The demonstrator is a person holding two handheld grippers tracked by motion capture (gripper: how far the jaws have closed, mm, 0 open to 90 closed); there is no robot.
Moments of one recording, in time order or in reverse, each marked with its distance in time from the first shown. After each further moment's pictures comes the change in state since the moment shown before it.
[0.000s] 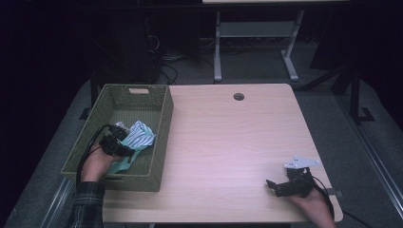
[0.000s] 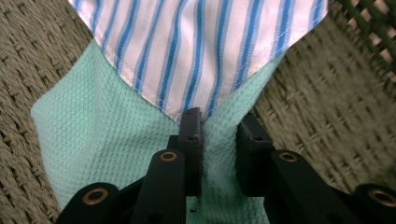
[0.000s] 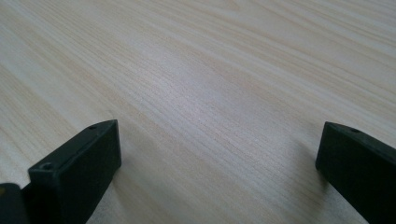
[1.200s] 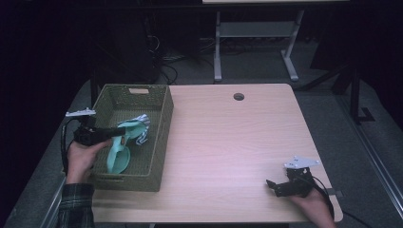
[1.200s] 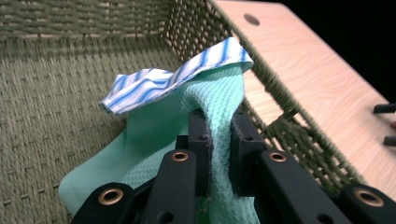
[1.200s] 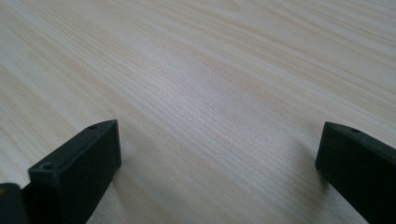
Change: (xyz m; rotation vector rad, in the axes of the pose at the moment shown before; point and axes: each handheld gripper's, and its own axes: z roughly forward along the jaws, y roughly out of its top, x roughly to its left) left arm 0.027 -0.018 -0.070 -0.553 -0.244 -0.229; right arm 0.000 0.000 0.000 0.000 0.000 -0.001
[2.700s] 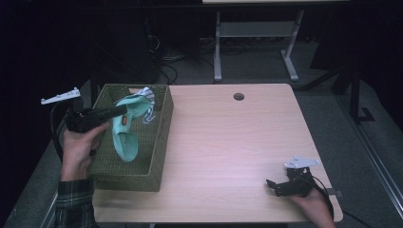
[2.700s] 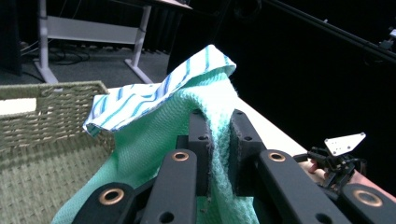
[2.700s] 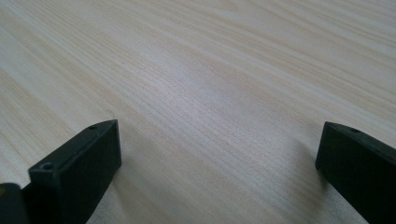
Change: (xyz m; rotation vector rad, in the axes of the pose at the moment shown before) left arm -0.056 0.052 -0.033 -0.241 -0.207 0.088; right arm 0.000 0.000 0.001 -0.003 -0.004 0.008
